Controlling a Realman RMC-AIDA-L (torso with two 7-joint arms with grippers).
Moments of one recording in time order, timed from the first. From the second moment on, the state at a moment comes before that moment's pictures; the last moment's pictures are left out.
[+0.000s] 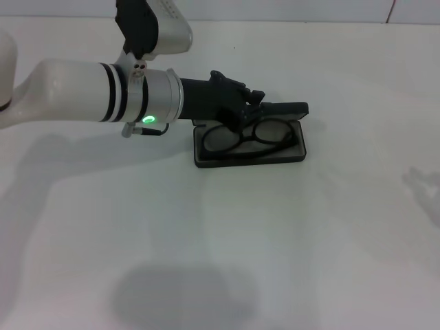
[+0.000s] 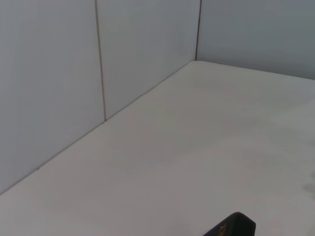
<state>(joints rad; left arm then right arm) -0.74 -2.08 1.38 0.61 1.69 0.94 -1.51 0.27 2.00 -0.35 -0.62 -1.84 -1.80 1.29</state>
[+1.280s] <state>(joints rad) -0.49 -2.08 1.40 1.09 1.62 1.34 -1.52 0.29 2.00 -0.36 -0.62 -1.84 -1.86 1.29</state>
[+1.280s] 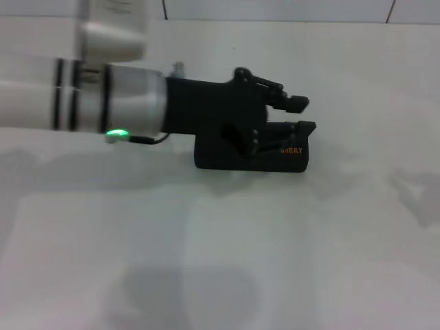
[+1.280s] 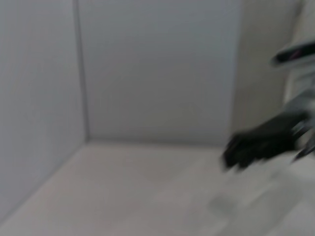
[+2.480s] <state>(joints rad) -0.39 -2.01 1.01 0.91 1.54 1.79 -1.45 0.62 2.03 -0.93 -0.62 -1.65 -1.84 1.34</state>
